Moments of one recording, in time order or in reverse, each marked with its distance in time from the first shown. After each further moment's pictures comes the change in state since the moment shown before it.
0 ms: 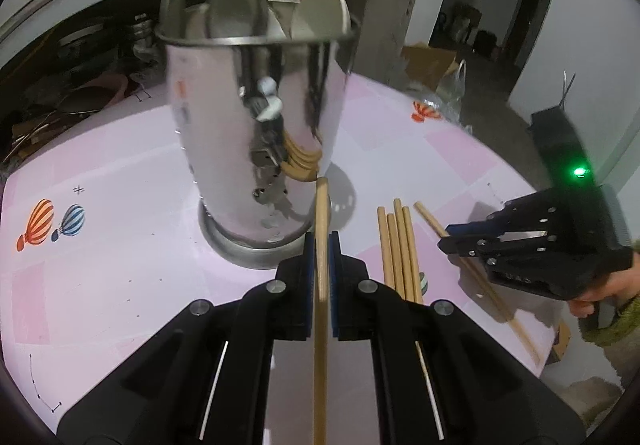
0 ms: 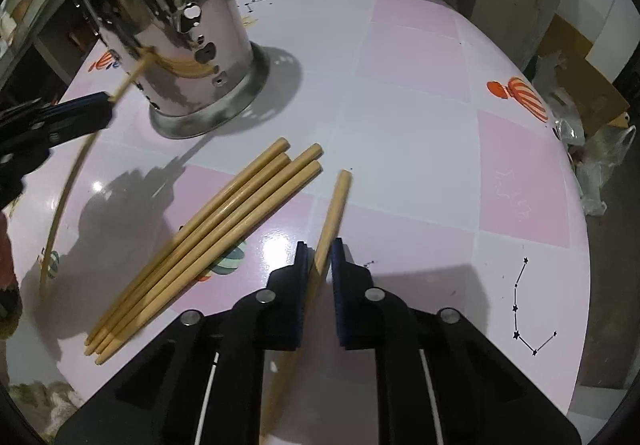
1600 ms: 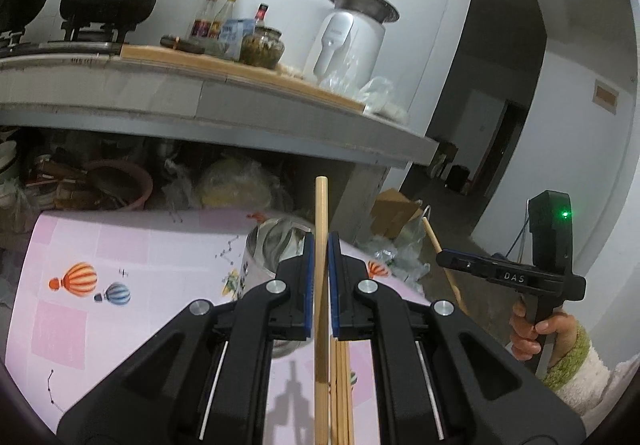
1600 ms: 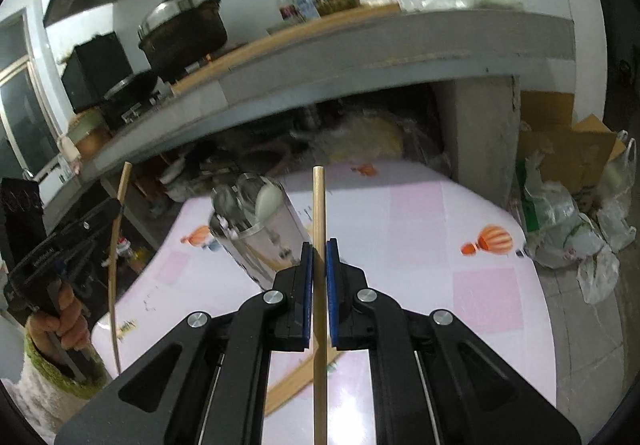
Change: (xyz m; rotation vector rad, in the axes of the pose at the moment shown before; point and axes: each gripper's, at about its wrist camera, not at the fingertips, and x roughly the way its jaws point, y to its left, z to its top) left arm -0.157 0.024 0.043 -0.161 -0.482 -0.131; right arm -0.178 -0.015 0.026 0.121 -0.566 0.219
